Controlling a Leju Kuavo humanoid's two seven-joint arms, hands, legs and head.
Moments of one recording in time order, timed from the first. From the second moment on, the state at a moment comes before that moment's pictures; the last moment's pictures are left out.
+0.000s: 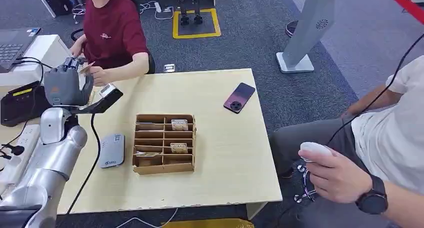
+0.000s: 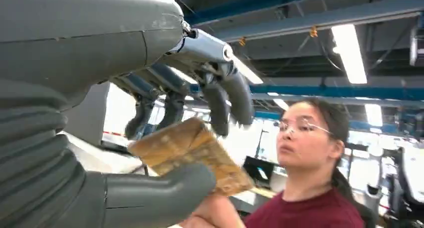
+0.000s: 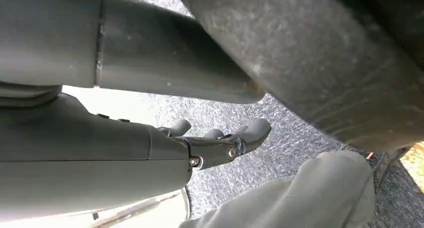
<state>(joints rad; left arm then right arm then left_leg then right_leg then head) -0.75 0.15 -0.07 -0.65 -1.16 0.69 -0.33 -0.11 0.03 1.31 -0.12 -0.22 -0.12 0.05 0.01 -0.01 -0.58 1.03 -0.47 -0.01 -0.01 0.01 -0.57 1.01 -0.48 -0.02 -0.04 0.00</state>
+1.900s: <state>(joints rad) -0.10 0.52 -0.36 -1.72 -0.64 0.02 -0.51 -0.09 0.03 1.31 -0.12 -0.41 -0.14 0.05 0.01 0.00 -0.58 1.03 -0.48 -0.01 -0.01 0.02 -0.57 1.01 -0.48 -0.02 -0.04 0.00</state>
